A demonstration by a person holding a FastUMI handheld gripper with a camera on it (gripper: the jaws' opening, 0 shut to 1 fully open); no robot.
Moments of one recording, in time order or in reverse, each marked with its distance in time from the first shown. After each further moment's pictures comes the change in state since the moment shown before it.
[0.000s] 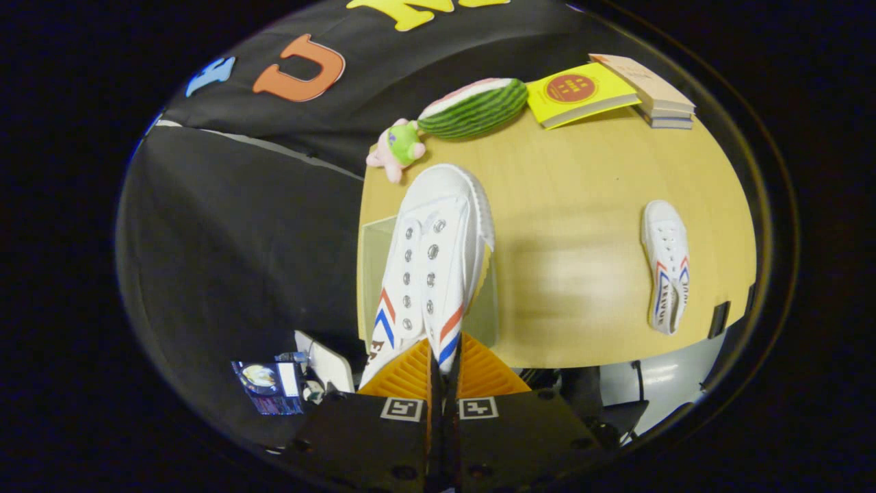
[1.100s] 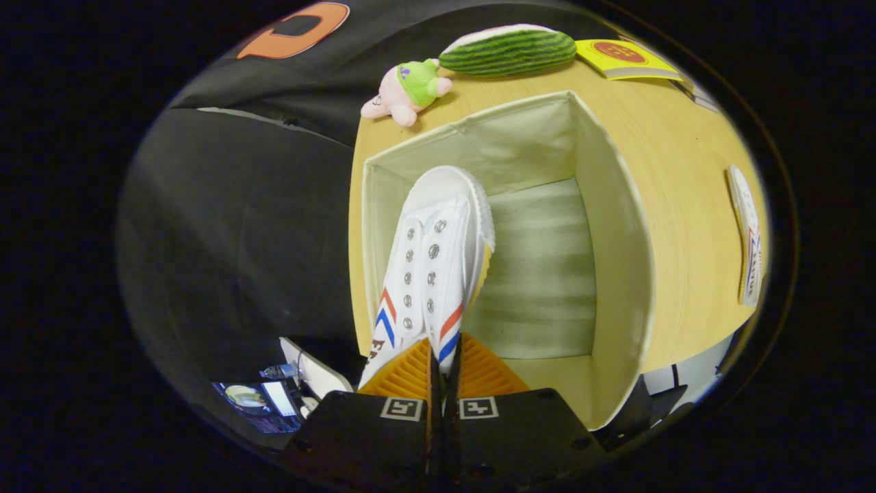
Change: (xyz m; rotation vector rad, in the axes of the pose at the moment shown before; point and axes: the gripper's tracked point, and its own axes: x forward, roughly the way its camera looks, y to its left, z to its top) arm 0.206 0.066 -0.028 0.049 0.045 -0.066
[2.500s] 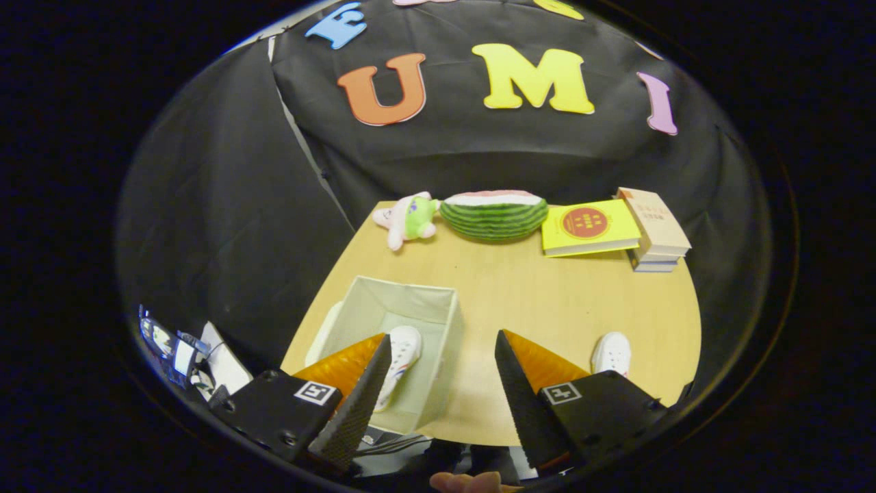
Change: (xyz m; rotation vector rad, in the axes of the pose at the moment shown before) arm -0.221 -0.093 0.074 -0.425 -0.518 -0.220
